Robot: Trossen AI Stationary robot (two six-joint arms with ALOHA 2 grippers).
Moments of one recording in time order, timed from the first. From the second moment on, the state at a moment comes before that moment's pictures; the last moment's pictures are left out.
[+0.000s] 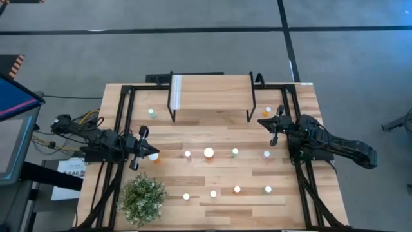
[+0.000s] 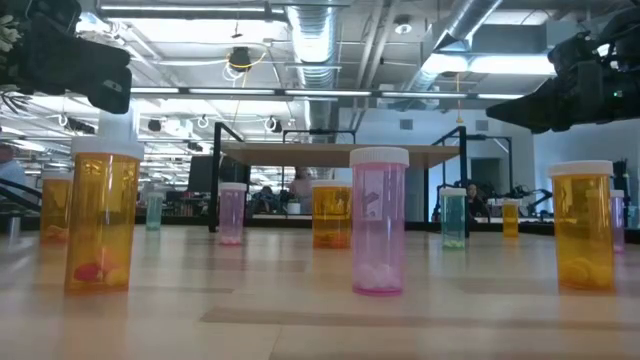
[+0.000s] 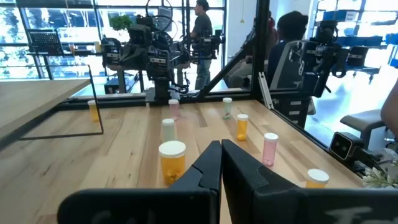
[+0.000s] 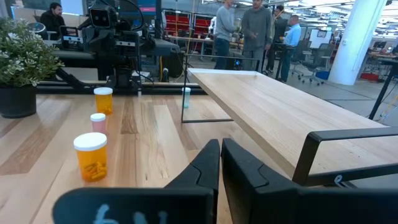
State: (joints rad) left arm -0.36 0.07 0.01 0.06 -0.19 0.00; right arm -0.36 0.04 0.00 0.04 -0.05 -0.10
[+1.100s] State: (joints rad) left arm -0.36 0.07 0.01 0.07 -0.21 -0.02; right arm -0.36 0.04 0.00 0.04 -0.05 -0.10
